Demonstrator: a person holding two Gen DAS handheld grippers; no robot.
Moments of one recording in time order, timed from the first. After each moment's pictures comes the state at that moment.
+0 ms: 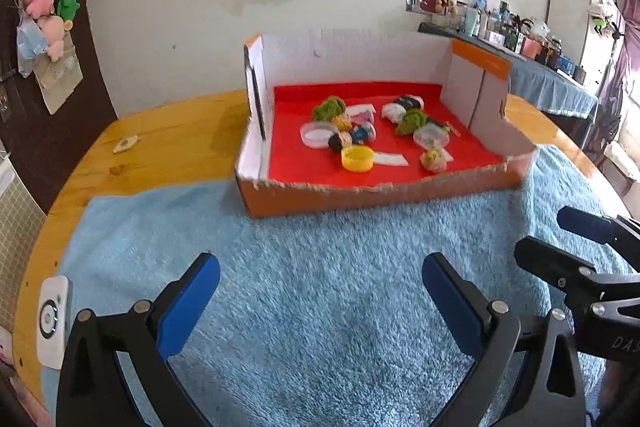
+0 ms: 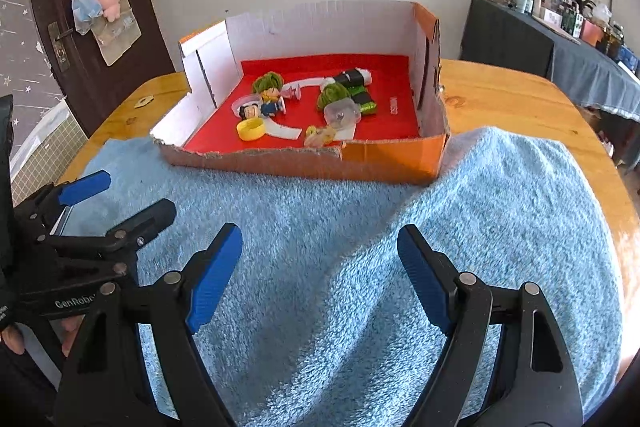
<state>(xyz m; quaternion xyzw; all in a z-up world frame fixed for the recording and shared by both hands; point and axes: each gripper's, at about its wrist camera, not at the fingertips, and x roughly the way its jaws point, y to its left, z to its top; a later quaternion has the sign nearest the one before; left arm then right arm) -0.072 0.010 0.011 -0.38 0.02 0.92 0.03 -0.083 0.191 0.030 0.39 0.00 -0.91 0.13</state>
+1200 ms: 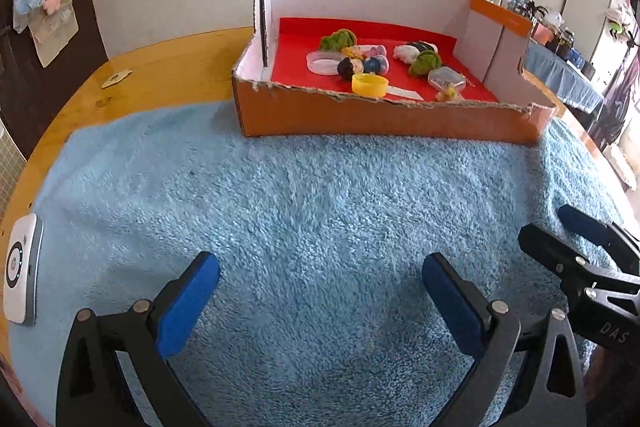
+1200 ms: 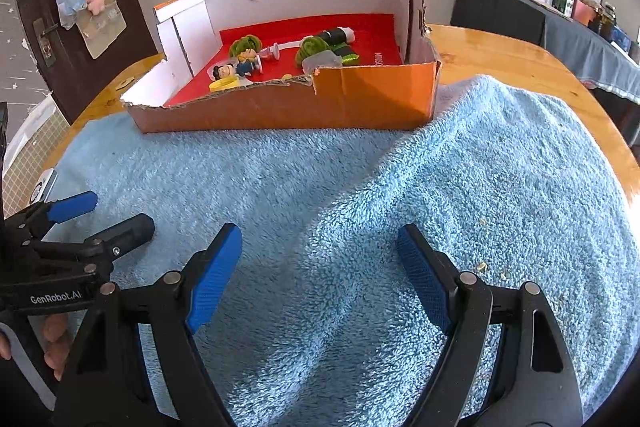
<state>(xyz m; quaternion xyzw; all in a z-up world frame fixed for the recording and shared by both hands) -0.067 0.001 -0.028 -0.45 -0.01 0.89 0.03 -0.079 0.201 -0.008 0.42 -0.01 -0.90 0.11</state>
